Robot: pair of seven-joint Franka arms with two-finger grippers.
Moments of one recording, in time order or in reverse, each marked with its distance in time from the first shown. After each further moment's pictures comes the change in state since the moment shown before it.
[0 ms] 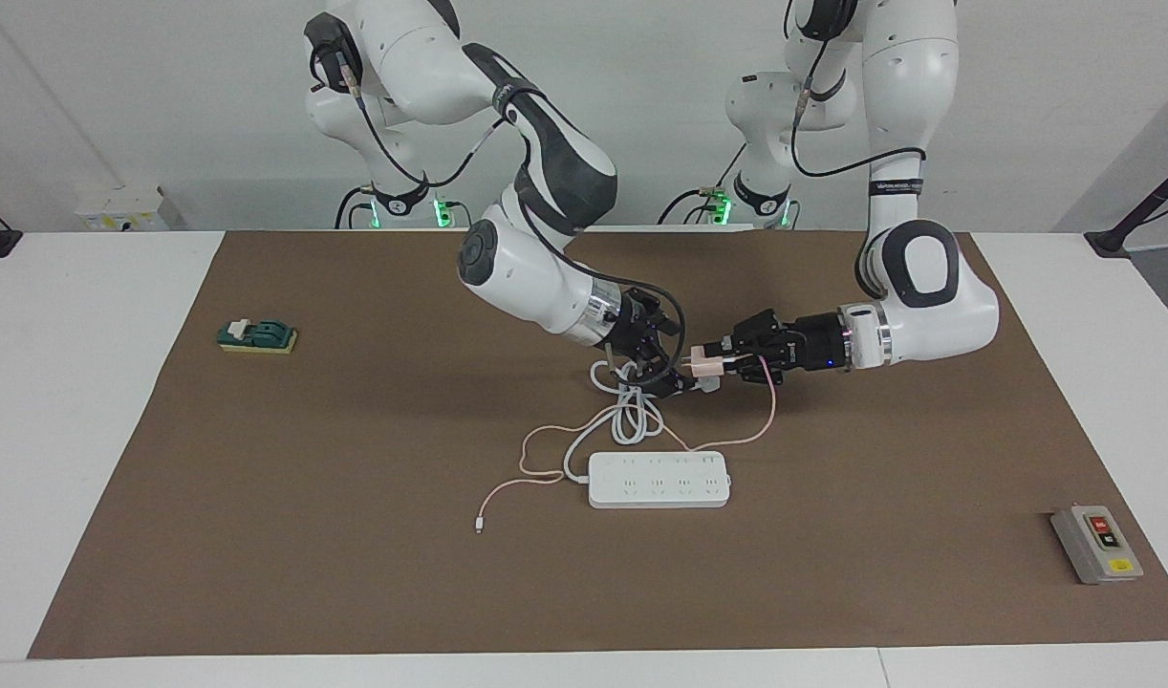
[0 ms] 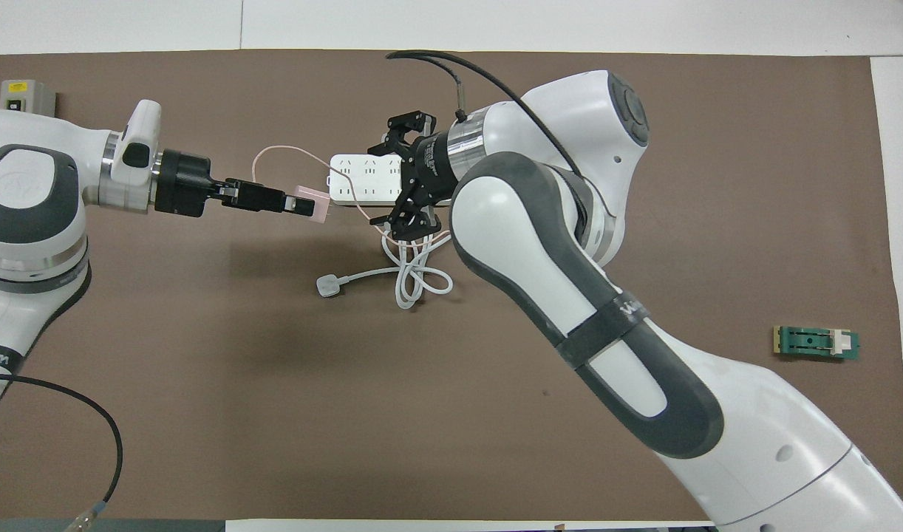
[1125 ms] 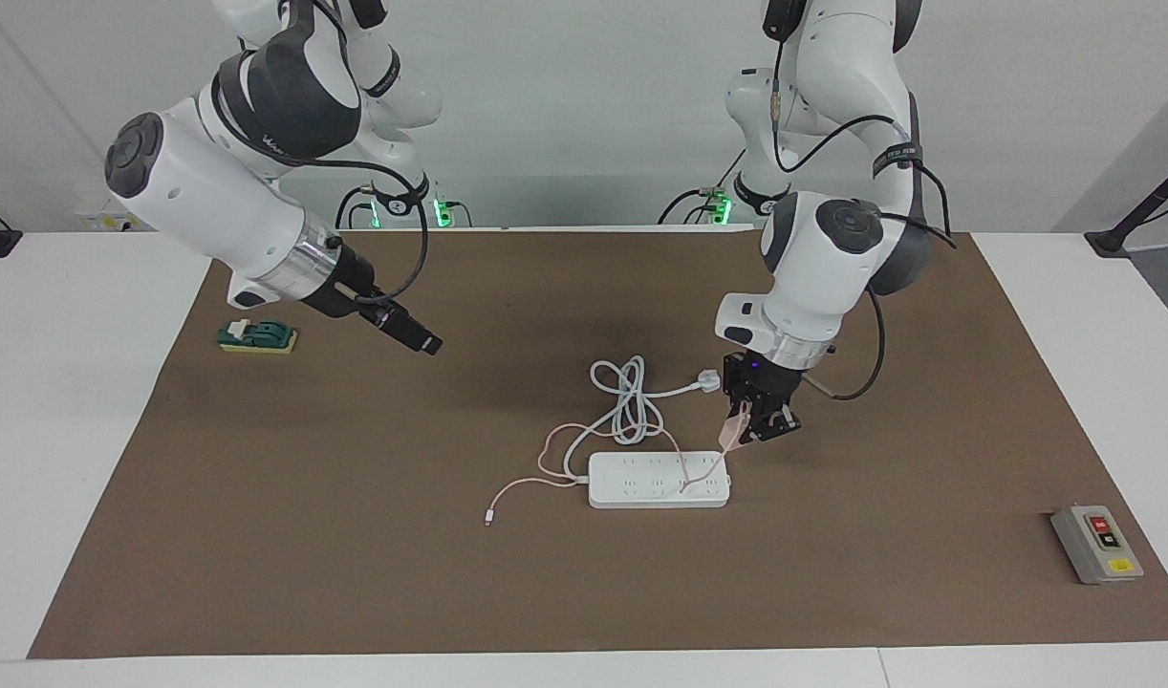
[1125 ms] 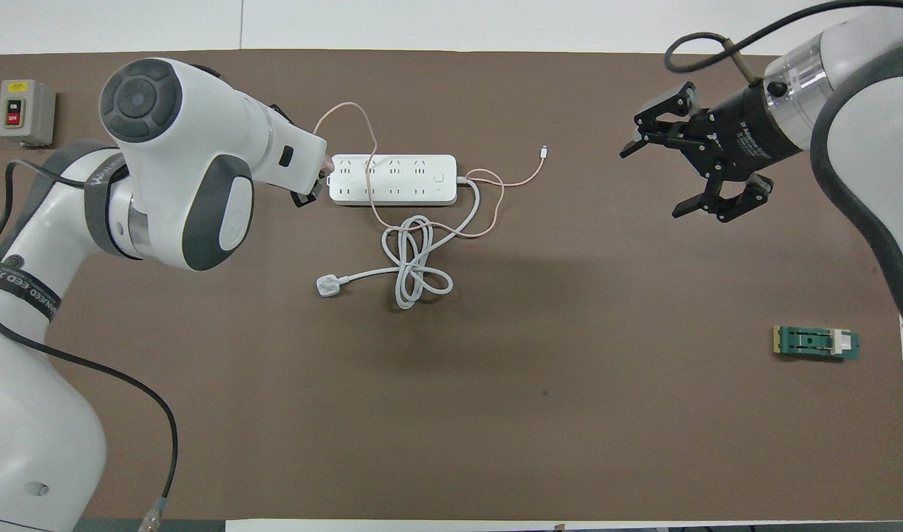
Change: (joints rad) left arm -0.289 0.060 -0.018 0.085 0.926 0.492 0.258; right arm -0.385 -0.237 -0.009 0.006 -0.492 -0.629 -0.931
